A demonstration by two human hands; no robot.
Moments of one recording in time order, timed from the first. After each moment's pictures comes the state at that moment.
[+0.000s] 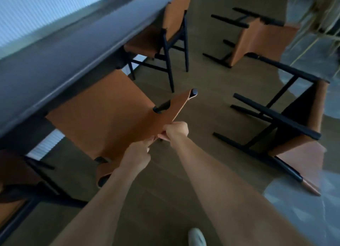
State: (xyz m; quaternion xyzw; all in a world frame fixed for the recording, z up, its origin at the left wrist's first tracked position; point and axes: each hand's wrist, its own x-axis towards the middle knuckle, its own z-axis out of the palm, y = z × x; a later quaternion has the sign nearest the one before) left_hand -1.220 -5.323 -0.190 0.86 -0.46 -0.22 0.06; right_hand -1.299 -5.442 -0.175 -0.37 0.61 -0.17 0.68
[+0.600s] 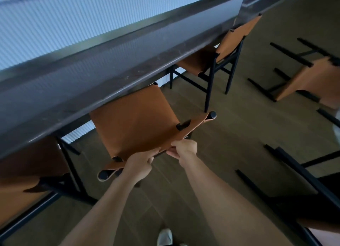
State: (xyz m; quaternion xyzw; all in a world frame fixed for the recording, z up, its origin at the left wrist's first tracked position) left_hand -1.095 -5.345 -0.161 0.88 -0.35 -0.28 0.13; right_hand -1.171 -5.487 -0.140 -0.41 0.59 -0.08 0.69
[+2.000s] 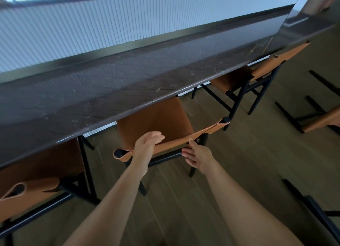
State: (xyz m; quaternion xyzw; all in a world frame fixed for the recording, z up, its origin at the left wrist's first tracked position) left_hand -0.993 -5.362 -0.101 0.71 0.02 -0.30 0.64; right_hand -1.066 -5.524 -0.141 -0.45 0.53 0.03 0.71
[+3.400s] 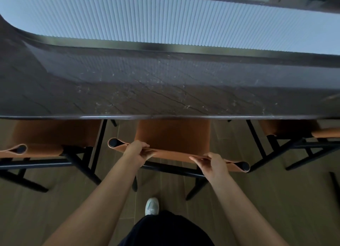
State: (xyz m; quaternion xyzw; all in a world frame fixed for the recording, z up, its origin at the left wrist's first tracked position) left_hand -0.908 -5.400 -0.122 0.44 0.46 -0.20 0.75; right_hand -0.952 -5.620 -0.120 -0.29 0.52 0.03 0.80
